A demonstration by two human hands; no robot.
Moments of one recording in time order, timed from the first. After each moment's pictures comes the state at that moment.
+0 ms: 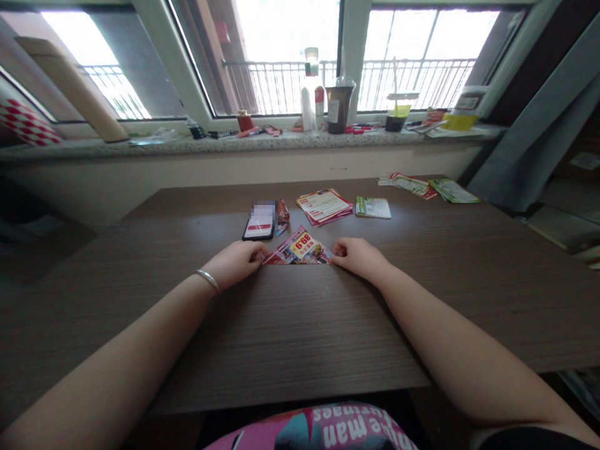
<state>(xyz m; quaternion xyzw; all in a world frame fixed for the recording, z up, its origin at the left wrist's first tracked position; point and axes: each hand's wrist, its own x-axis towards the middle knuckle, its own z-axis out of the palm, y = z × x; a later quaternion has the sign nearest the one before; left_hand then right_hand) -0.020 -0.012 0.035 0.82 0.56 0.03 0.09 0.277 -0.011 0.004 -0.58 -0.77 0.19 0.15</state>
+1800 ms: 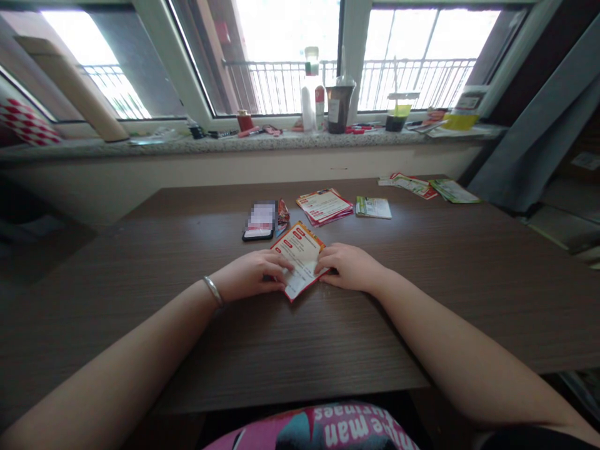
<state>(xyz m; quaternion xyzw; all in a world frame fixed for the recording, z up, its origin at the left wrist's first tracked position) -0.005 -0.024 0.030 0.95 0.25 0.10 0.16 0.261 -0.030 0.022 -0.29 -0.94 0.12 0.15</state>
